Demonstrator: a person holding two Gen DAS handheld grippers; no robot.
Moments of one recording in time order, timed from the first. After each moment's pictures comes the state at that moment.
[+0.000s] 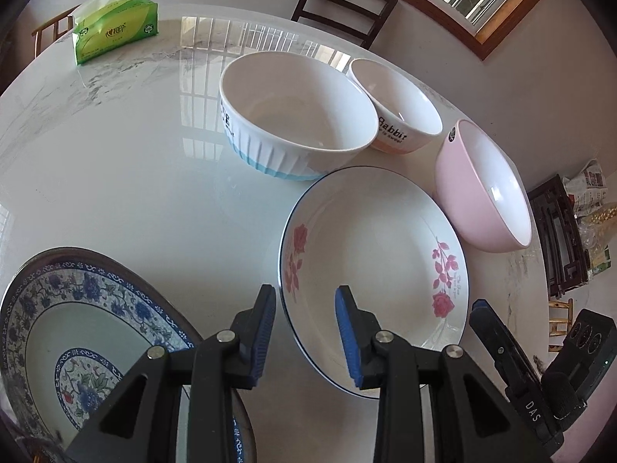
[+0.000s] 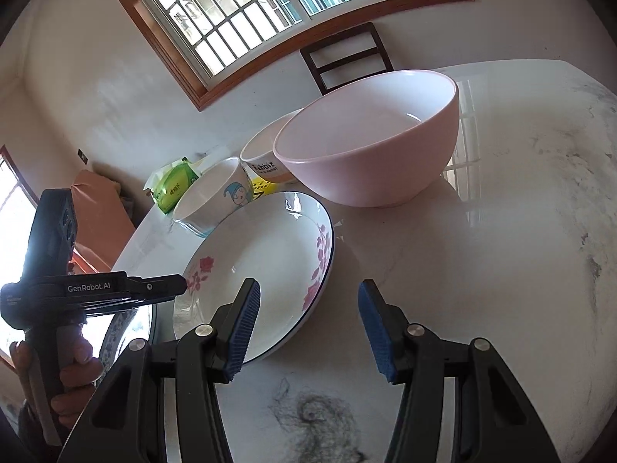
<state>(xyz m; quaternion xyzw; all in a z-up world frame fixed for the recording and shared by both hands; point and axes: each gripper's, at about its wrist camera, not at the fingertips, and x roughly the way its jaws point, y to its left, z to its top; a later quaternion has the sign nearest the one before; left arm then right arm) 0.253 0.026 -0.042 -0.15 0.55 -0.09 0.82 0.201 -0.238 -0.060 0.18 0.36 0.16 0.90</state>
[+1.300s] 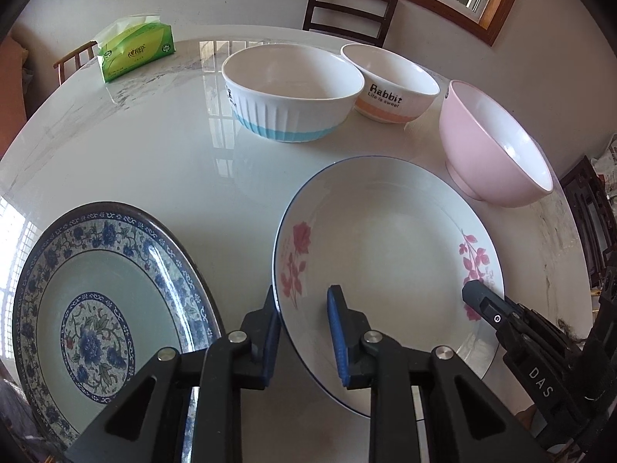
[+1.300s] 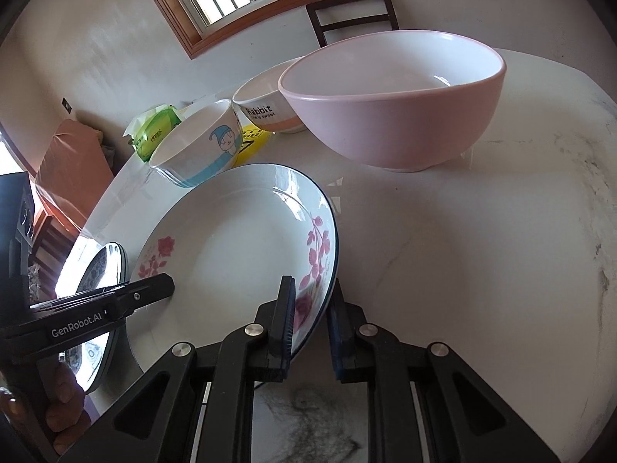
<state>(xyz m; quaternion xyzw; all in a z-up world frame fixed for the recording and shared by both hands) 0.195 -0.018 -0.044 -0.07 0.52 -0.03 0.85 0.214 -0.219 -0.073 0.11 0.44 0.15 0.88</state>
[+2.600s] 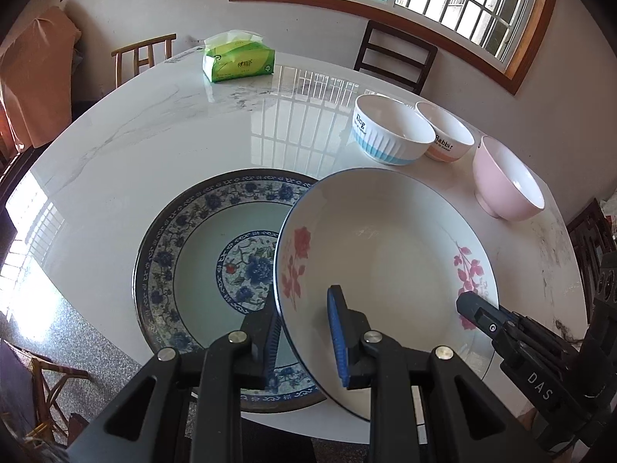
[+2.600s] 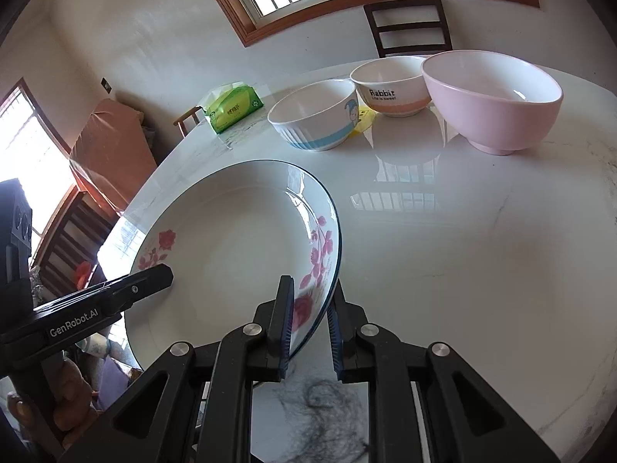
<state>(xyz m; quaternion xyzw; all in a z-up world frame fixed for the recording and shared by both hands) 0.098 0.094 -0.001 -0.12 0.47 0.03 0.87 0.156 -0.131 -0.045 0.09 0.43 0.22 0.87</state>
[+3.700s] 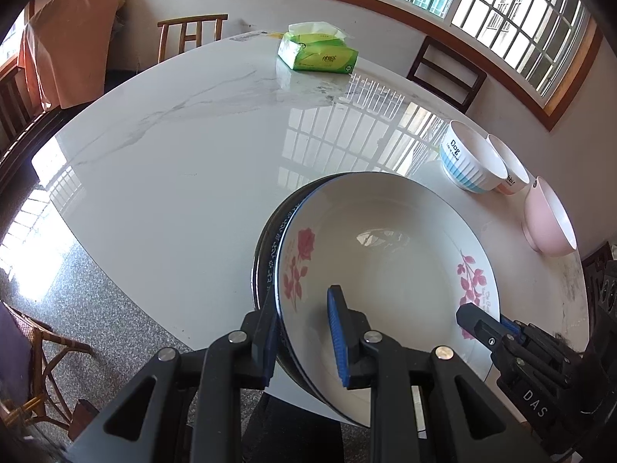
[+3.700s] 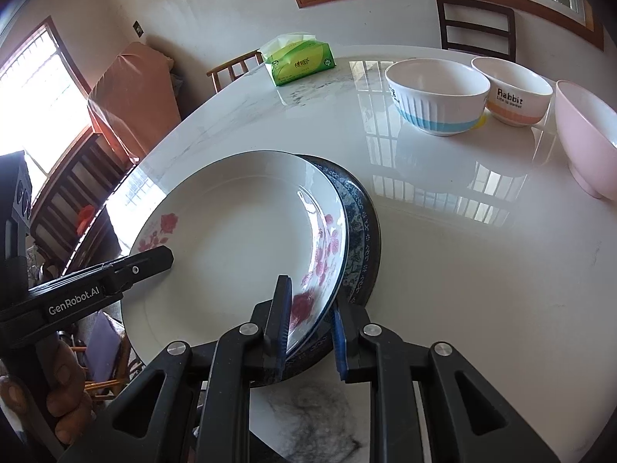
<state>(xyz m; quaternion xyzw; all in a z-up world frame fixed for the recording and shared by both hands) 0.087 0.184 -0.017 -0.17 0.47 0.08 0.86 0.158 -0.018 -0.053 0.01 0.45 0.27 0.85</state>
